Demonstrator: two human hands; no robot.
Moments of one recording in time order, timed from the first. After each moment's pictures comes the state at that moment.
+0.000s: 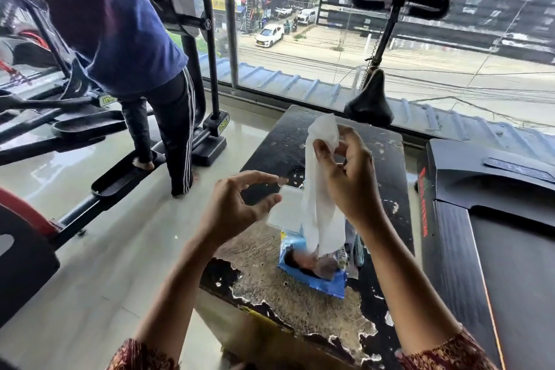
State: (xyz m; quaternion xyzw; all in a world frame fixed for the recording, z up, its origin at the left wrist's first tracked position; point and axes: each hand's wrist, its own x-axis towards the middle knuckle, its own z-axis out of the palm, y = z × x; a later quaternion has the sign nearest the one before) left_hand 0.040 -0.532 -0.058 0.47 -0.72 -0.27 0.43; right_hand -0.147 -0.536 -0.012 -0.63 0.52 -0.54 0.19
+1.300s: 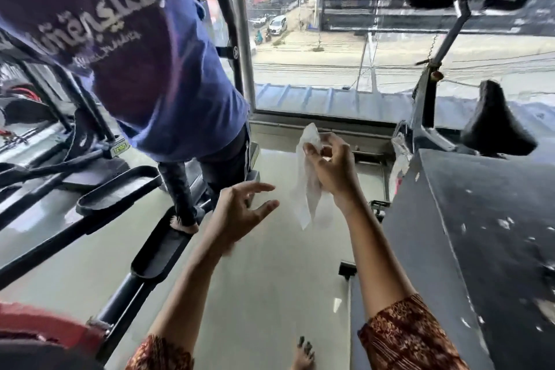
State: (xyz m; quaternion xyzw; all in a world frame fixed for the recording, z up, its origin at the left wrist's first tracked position) left_hand 0.352 -0.856 -0.097 0.49 -0.74 -0.28 0.36; right_hand 0.160 -0.876 -0.069 -0.50 0.61 -0.56 0.26
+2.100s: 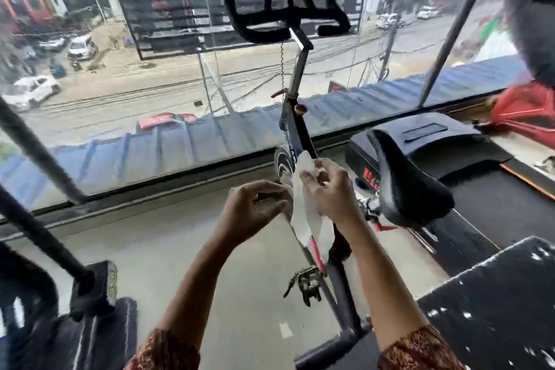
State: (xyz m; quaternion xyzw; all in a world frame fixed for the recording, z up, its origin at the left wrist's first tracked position) left_hand -0.016 -1.276 -0.089 0.18 -0.85 -0.41 0.27; right_hand -0.147 -1.161 -0.072 -0.32 0.77 -0.55 0.06
